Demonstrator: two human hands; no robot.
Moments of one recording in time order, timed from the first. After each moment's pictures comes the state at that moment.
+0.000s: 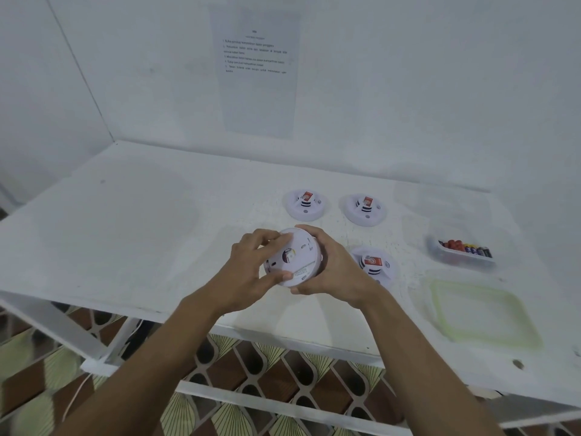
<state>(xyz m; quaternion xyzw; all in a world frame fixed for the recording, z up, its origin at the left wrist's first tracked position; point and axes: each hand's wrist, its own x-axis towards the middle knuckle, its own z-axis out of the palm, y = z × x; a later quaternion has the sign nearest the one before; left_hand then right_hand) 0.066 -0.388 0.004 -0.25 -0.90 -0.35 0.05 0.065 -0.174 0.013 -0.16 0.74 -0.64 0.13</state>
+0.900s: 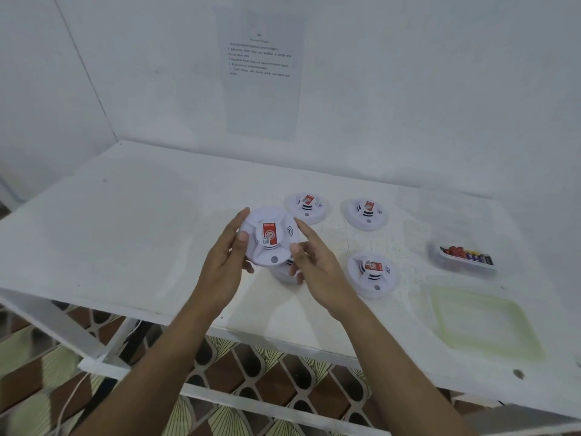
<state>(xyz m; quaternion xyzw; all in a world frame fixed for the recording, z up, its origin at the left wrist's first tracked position) 0.075 -0.392 0.012 -0.06 -0.74 -0.66 0.08 0.071 -0.207 0.011 -0.11 0.76 -0.64 0.04</state>
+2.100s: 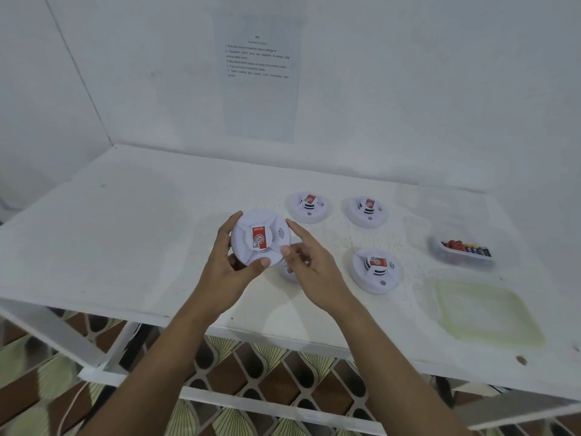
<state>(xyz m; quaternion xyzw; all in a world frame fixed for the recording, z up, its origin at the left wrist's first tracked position) 0.078 -0.411 0.009 -0.09 -0.73 -0.68 0.05 0.074 -0.229 0.009 -0.11 0.83 -0.55 -0.01</state>
